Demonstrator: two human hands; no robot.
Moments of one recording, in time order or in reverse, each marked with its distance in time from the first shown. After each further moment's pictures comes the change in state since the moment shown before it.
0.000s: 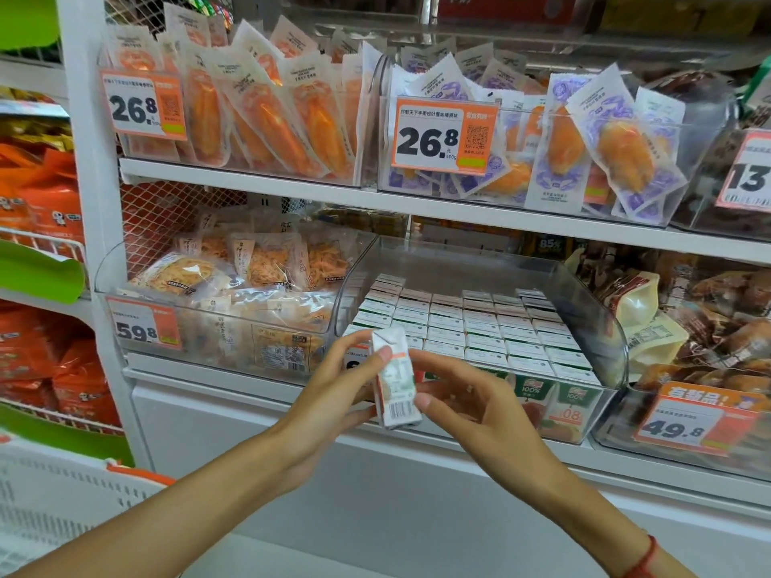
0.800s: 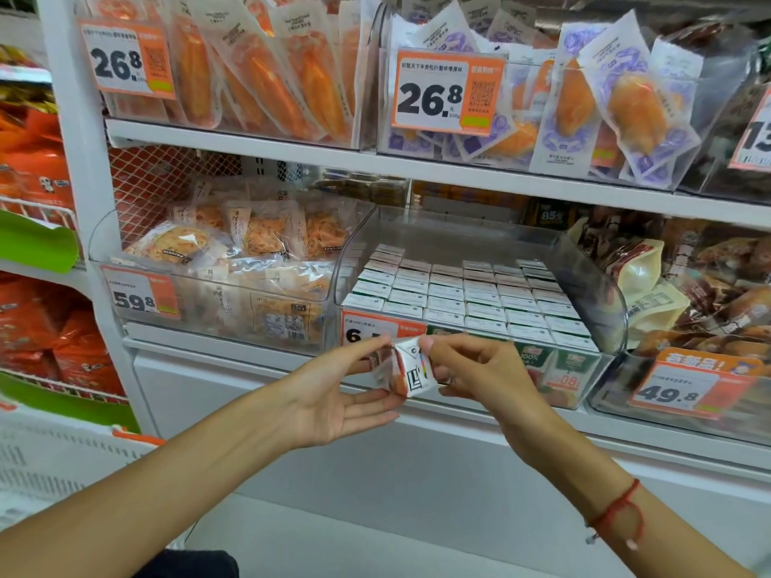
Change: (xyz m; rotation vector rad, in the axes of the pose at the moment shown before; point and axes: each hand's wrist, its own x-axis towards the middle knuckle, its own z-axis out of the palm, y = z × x) left_hand 0.001 0.002 -0.005 -0.230 0.005 -0.560; right_hand 0.006 0.001 0.002 0.217 0.141 0.364
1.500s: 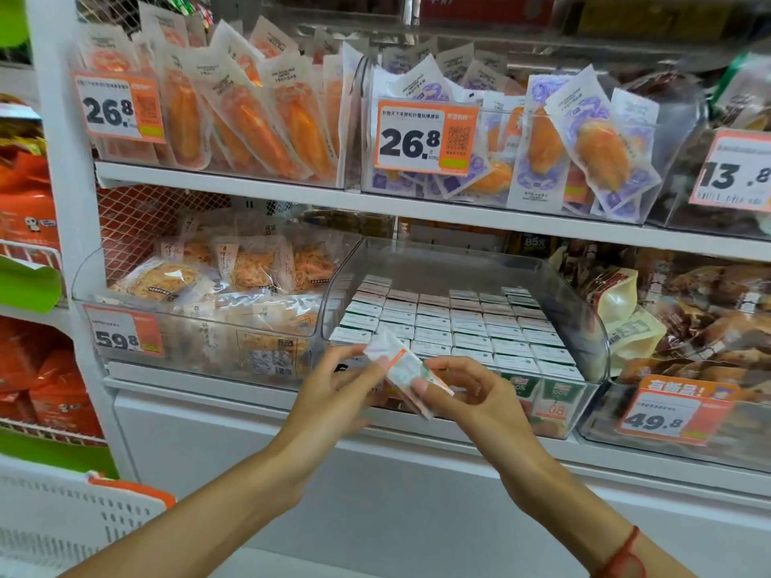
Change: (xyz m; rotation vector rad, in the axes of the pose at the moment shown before) left_hand -0.006 -0.009 0.018 0.294 0.164 0.574; right_hand -0.003 0.004 -0.002 0.052 0.104 -0.066
